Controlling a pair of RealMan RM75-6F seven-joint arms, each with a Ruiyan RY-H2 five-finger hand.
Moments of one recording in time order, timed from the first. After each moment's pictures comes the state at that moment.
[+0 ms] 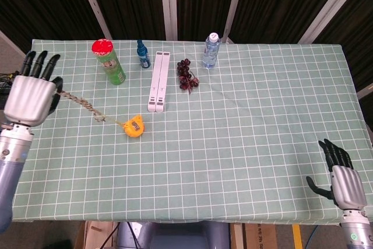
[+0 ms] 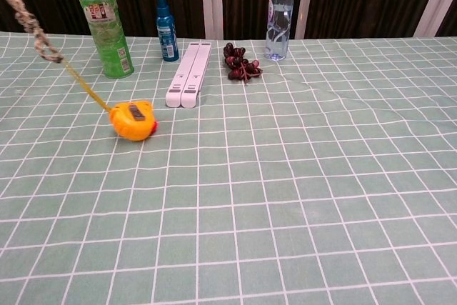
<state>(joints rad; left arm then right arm) -0.62 -0.86 -0.21 -1.94 1.07 1.31 0.66 0.05 -1.08 0.06 -1.79 -1.41 1.42 0.06</state>
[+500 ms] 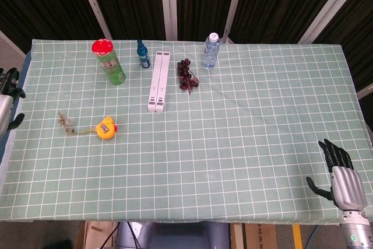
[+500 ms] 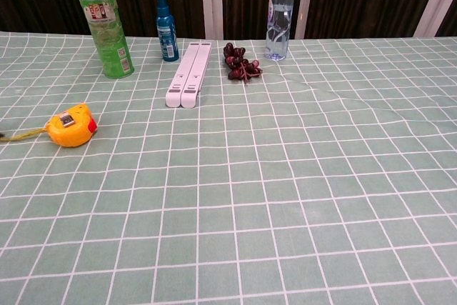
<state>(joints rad) -0.47 -0.83 -0.11 -1.79 1.14 1.30 0.43 0.05 -1.08 0.06 -1.79 -1.42 1.43 0.04</state>
